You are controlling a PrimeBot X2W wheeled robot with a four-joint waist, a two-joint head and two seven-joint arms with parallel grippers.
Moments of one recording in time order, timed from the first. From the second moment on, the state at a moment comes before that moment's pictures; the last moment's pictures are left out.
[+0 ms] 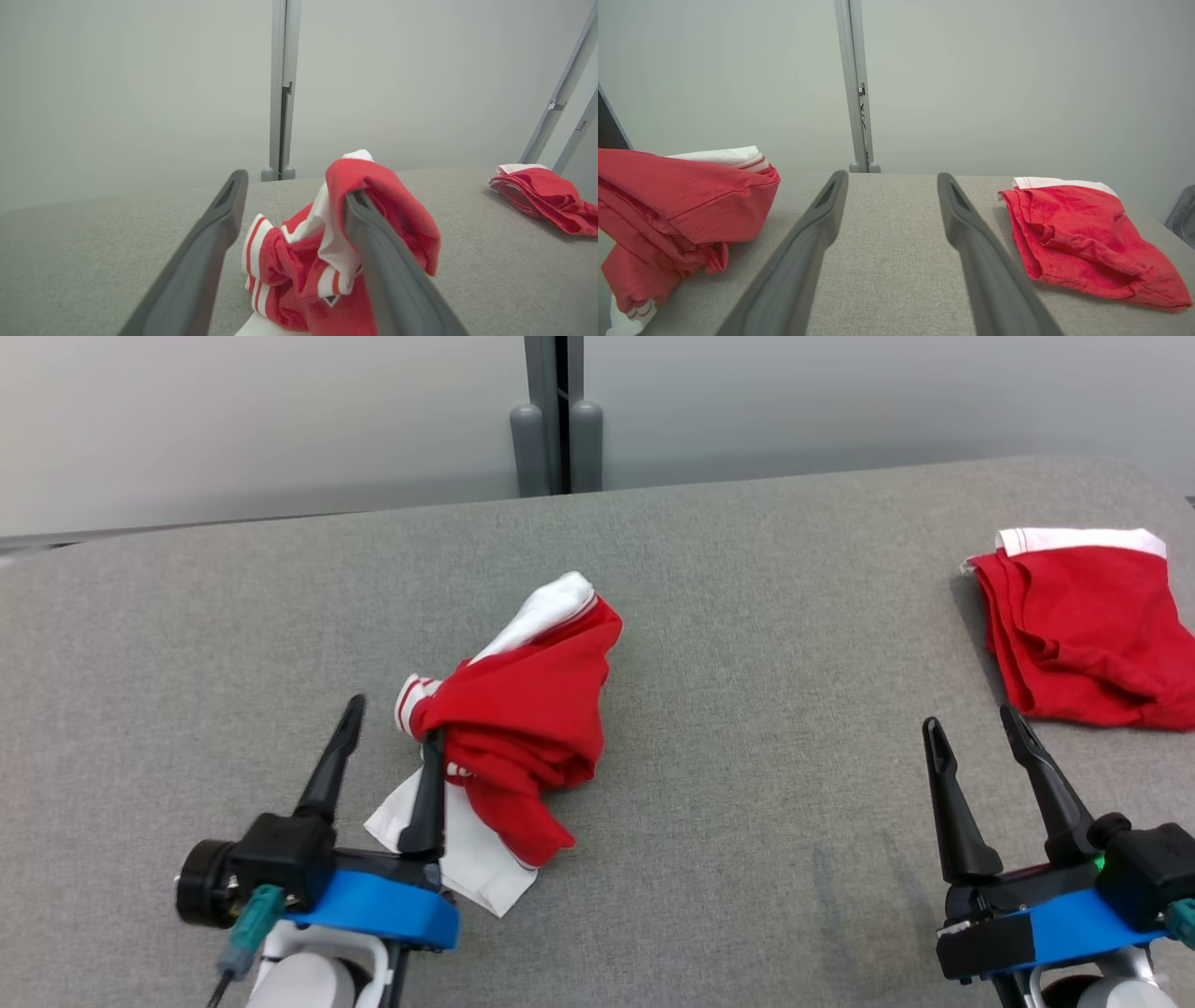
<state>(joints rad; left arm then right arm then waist) -0.17 0.22 -0.38 0.11 -0.35 0.11 -0.22 -0.02 -0.09 0.00 -0.09 0.16 0.13 -0.13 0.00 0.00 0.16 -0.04</state>
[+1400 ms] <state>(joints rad) 0.03 0.33 -0.30 0.00 -0.44 0.16 -0.17 0.08 -0.09 0.00 -0.14 0.16 0.13 -0.06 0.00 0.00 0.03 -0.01</state>
